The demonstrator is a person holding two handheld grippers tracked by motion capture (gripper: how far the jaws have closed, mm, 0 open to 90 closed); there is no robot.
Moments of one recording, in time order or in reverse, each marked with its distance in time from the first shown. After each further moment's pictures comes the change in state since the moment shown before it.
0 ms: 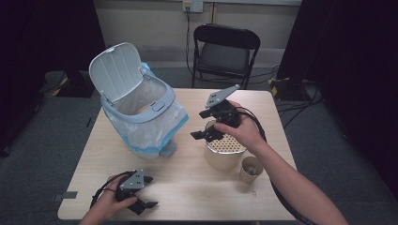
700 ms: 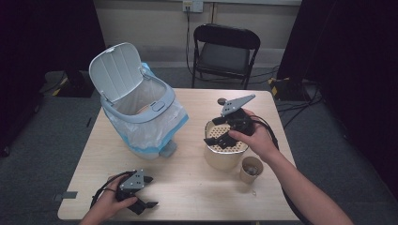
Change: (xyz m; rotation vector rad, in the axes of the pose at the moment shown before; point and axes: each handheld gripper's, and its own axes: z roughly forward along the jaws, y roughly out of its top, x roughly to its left) left arm 0.000 0.000 0.000 0.005 0.001 0.000; right arm -0.004 -0.040 -0.018 -0.004 -0.015 0.041
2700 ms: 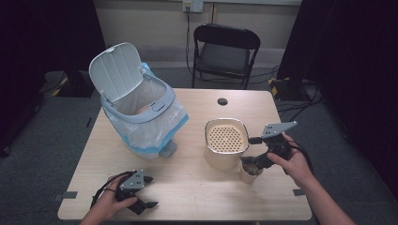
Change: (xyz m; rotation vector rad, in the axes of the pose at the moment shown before) left arm 0.000 0.000 0.000 0.000 0.000 0.001; right arm -0.007 -0.116 -0.054 0.001 -0.086 0.121
